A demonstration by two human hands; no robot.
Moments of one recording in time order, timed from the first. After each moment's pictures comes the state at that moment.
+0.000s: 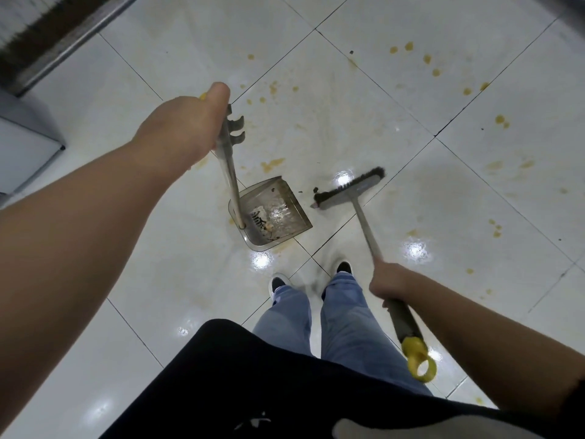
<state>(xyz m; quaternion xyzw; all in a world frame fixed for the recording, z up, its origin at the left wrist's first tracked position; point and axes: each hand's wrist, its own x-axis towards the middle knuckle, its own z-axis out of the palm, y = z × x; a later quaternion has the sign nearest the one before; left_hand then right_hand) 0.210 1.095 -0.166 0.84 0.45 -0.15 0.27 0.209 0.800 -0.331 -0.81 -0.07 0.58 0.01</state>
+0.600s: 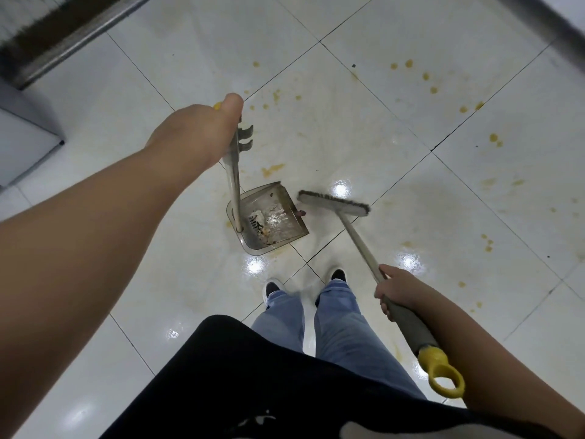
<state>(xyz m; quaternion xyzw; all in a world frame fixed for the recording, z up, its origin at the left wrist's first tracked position) 0.202 1.095 -0.169 0.85 0.44 -0.15 0.26 0.207 0.777 -0.312 -0.77 0.13 0.56 0.27</state>
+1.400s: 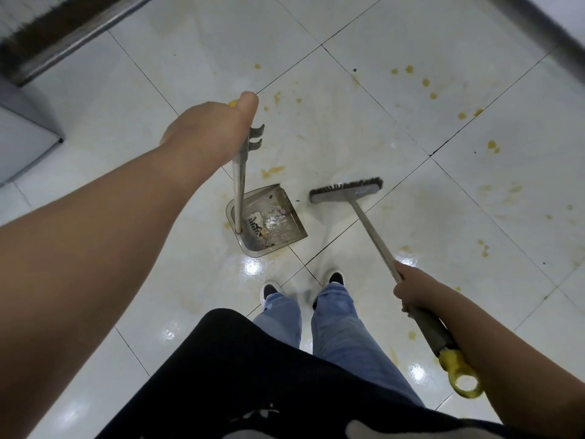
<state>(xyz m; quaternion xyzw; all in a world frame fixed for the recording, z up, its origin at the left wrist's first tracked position) 0.214 1.087 -0.161 0.85 0.43 -0.15 0.27 0.234 0.759 -0.317 -0.83 0.02 0.55 0.11</state>
